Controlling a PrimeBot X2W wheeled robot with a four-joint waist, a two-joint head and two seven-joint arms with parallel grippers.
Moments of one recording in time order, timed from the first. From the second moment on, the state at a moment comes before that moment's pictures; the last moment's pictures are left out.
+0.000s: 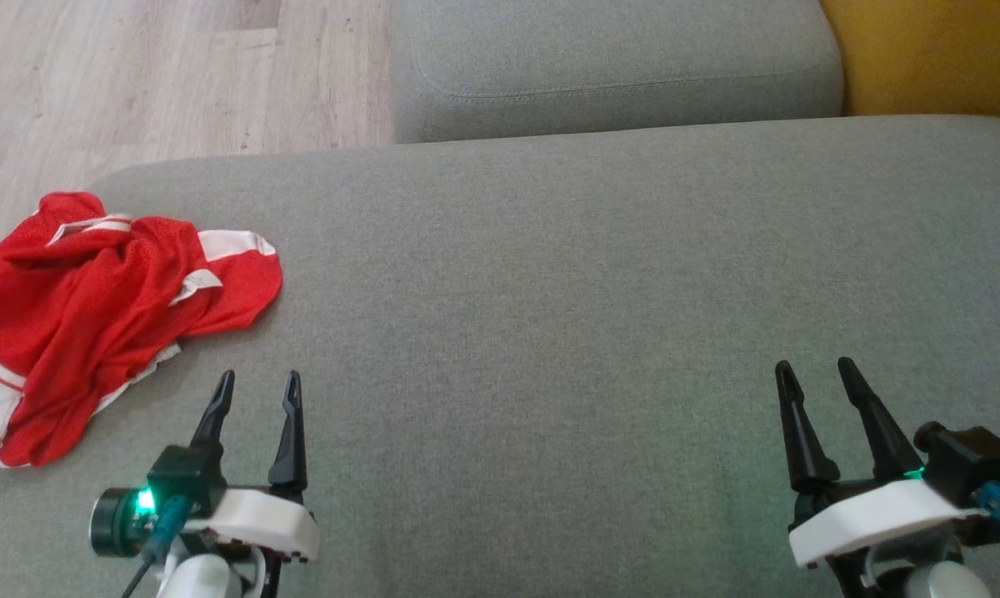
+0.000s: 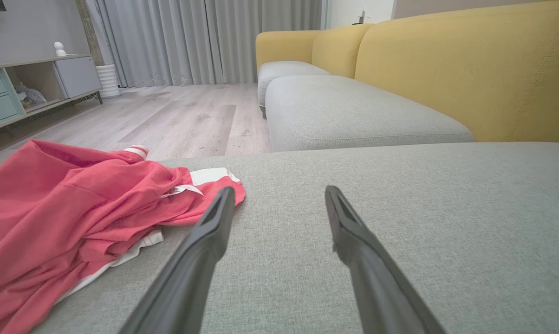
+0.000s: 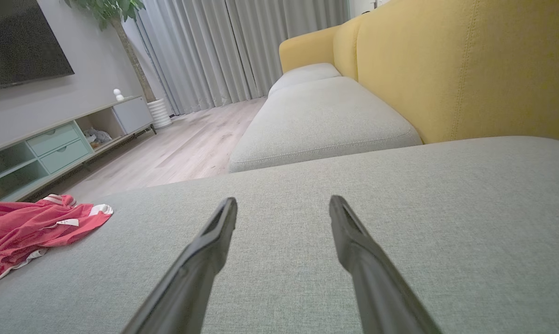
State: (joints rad) left arm -0.12 0.15 -0.19 0.39 -0.21 0.01 -0.19; right arm 0.10 -0.08 0.05 0.02 0.28 0.13 -0.03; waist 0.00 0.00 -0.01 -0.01
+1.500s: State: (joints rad) left arm -0.14 0.16 -0.11 0.33 -0.29 0.08 -0.24; right arm 0.09 -0.10 0.08 -0.14 0.26 0.13 0.04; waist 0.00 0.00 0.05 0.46
